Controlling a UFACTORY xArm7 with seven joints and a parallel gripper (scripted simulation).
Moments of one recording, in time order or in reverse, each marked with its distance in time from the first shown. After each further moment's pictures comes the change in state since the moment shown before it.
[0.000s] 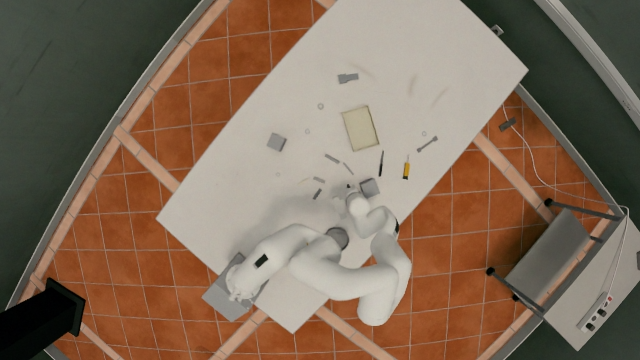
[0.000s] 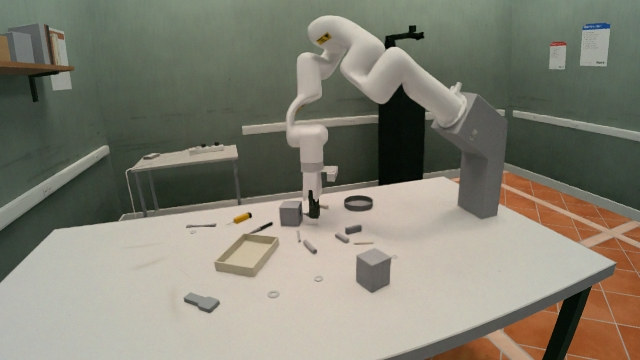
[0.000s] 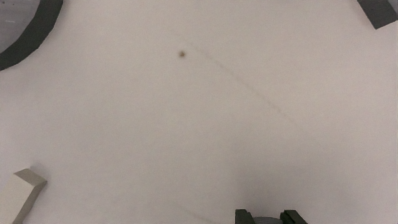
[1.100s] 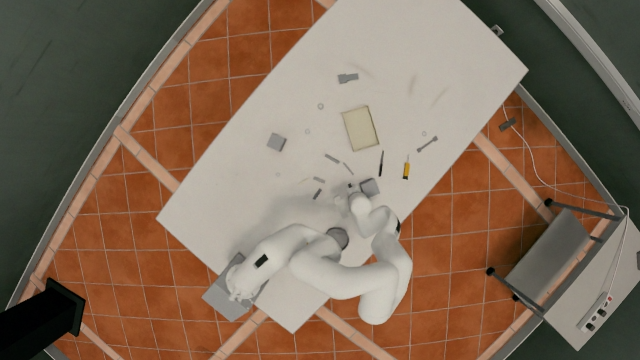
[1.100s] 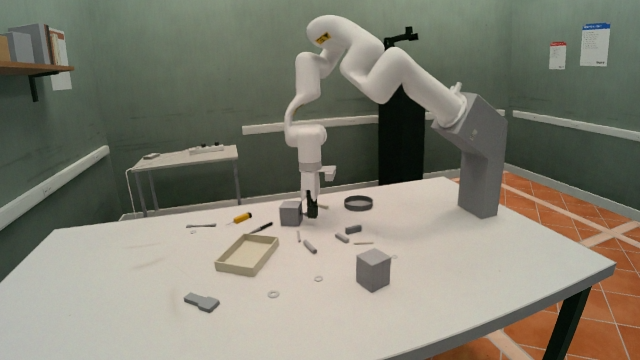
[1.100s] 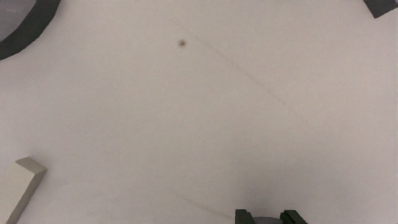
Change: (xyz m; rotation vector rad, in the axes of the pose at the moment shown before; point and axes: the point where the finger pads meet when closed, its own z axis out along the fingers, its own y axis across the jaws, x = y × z) arm -0.007 0.000 -0.001 0.000 0.000 0.000
